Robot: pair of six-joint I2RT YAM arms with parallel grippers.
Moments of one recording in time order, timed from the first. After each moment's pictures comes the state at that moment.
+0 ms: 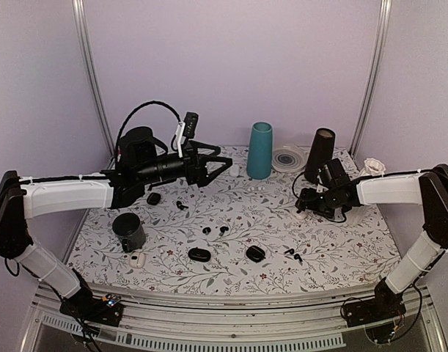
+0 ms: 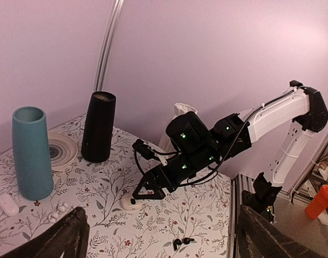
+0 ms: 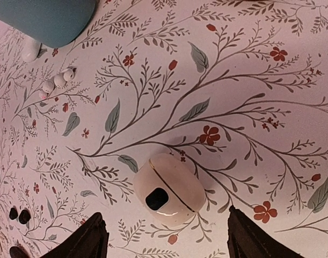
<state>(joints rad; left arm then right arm) -0.72 1.50 0.99 0.53 0.50 -0.30 0.42 1.60 0.86 -0.19 0.02 0.61</state>
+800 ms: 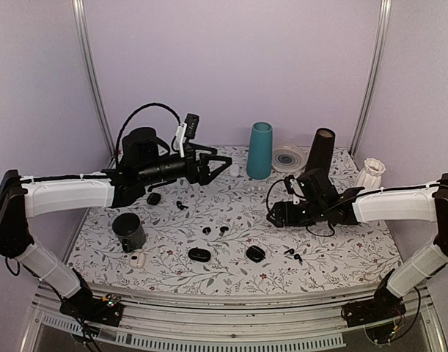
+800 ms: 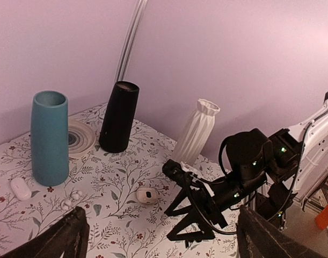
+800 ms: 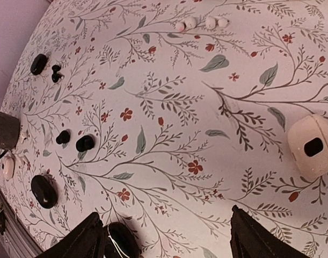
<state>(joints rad) -0.72 1.51 1.00 0.47 0.41 -0.31 0.72 1.49 0.81 -0.11 -0.01 0.54</state>
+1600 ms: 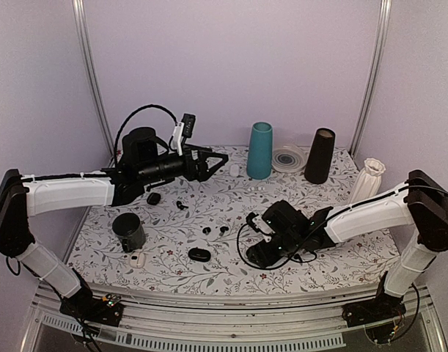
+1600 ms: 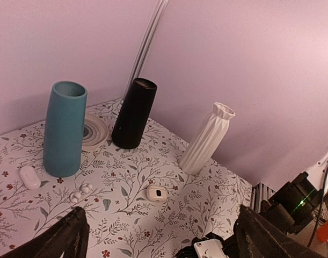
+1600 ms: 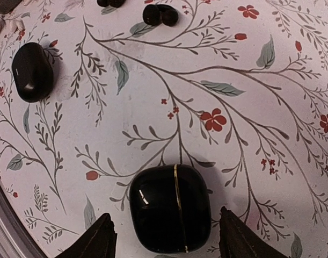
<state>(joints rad) -0.70 1.52 1.00 0.45 0.37 -0.35 1.00 1.67 0.83 -0.13 0.02 0.32</state>
